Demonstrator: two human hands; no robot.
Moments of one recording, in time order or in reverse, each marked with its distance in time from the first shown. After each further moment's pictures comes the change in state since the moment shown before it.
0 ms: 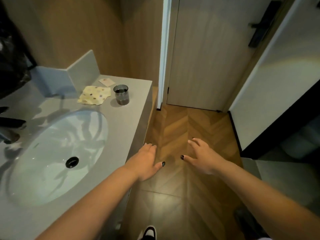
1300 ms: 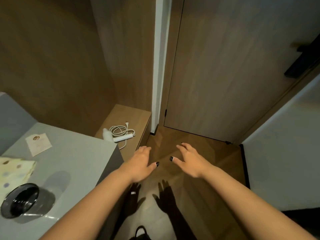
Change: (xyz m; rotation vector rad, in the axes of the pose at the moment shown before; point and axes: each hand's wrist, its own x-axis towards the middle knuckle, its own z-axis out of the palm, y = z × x) left_hand 0.507 -0.005 -0.144 -0.180 -0.007 -0.170; right_hand 0.480 0.144 -0.202 0.052 -0.119 -0.101
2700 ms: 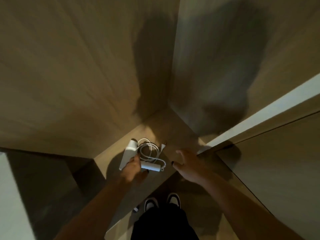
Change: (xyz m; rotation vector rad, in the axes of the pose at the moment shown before) left_hand 0.336 -0.237 -0.071 -0.414 0.162 -0.790; right_hand 0.528 -0.090 -0.037 -0.027 -0.541 -0.266
